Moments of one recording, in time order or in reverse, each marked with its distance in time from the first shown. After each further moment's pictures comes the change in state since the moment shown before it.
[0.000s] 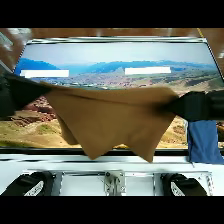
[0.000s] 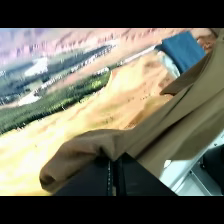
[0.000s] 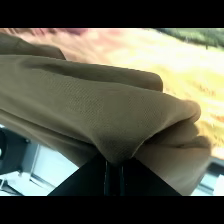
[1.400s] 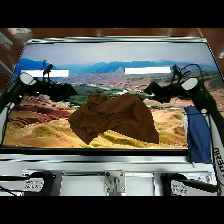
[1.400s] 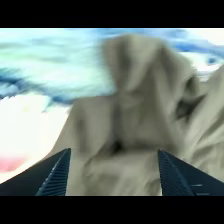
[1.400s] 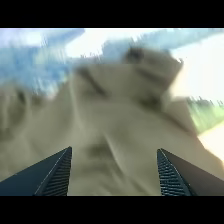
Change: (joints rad) left arm 0.263 -0.665 -0.248 -0.008 0.335 -0.032; right arm -0.145 -0.534 -0.419 0.109 -0.779 -0.161
